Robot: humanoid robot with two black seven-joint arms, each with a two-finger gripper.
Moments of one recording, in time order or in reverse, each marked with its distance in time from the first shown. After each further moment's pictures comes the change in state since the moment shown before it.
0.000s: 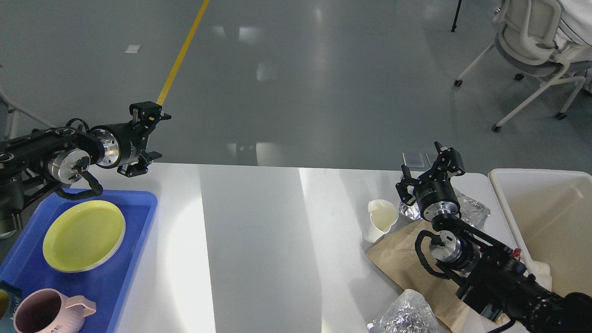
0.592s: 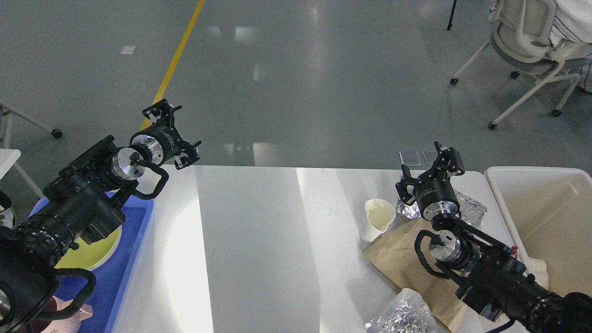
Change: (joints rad) left arm 0.159 -0.404 -0.612 0.442 -0.035 0.022 -0.081; right arm 0.002 0.002 0.000 0.000 0.000 0.000 0.000
